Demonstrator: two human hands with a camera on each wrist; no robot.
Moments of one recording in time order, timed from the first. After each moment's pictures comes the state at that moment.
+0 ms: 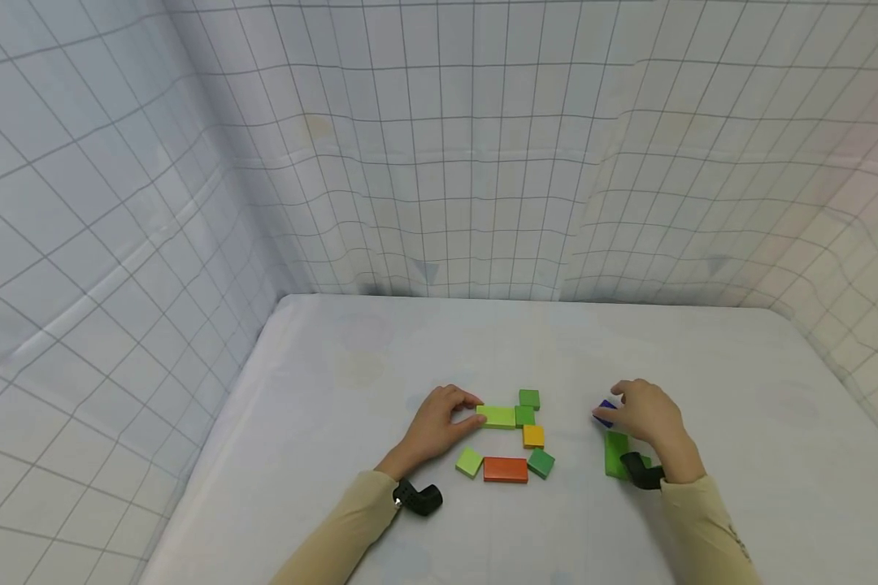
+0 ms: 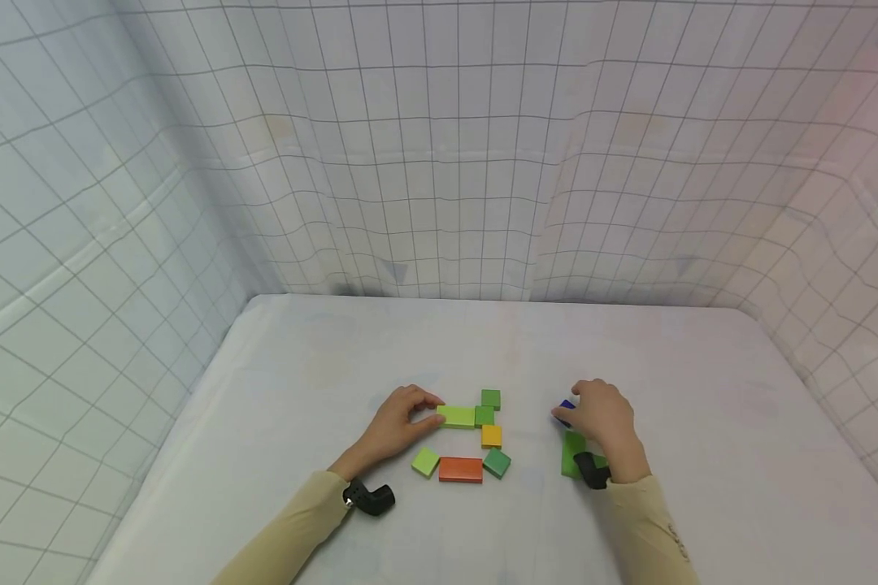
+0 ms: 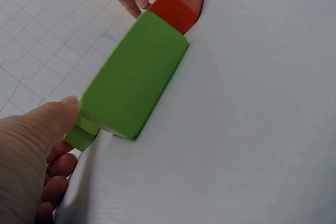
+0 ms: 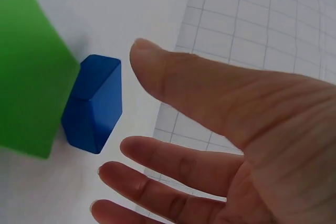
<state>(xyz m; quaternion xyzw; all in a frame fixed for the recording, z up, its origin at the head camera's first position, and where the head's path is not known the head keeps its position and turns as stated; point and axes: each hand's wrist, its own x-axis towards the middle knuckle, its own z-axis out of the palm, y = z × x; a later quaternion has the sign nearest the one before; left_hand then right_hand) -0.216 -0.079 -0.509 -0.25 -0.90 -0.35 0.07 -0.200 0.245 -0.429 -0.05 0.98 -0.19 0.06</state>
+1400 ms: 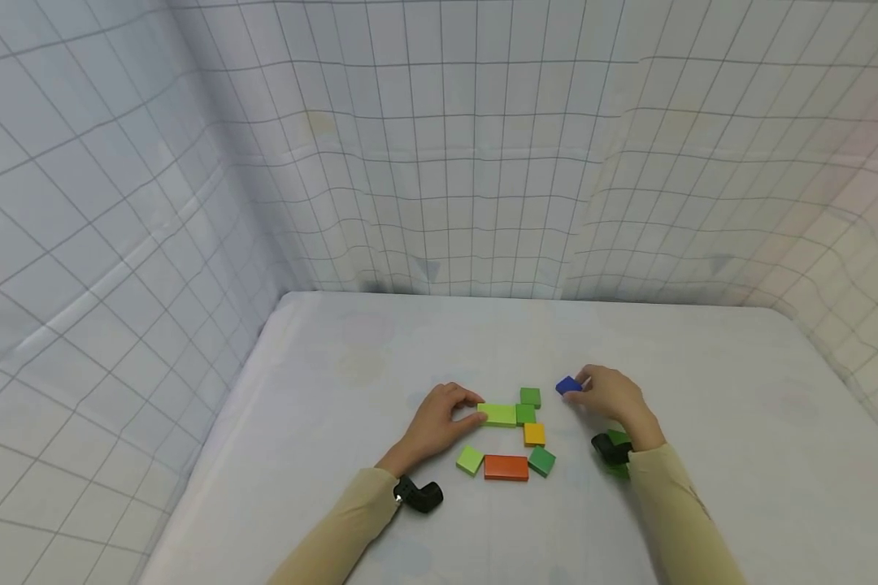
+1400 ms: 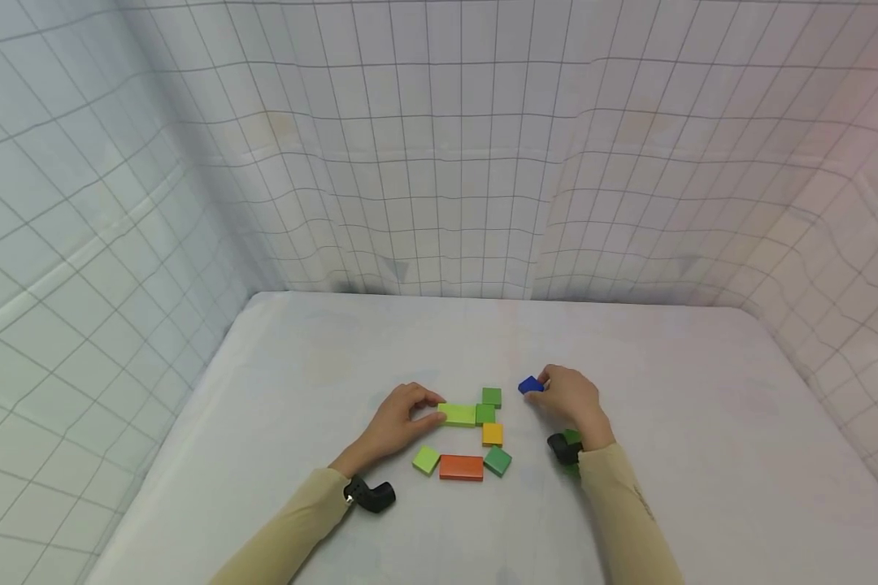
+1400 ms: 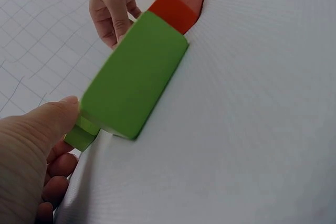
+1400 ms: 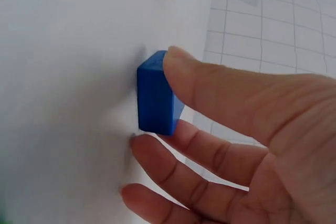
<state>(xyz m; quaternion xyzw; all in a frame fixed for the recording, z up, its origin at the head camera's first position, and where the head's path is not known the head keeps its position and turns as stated) -0.217 -0.082 -0.512 -0.25 -0.90 -0.37 0.06 -0.241 0.219 -0.451 -0.05 0.96 -0.23 0.11</state>
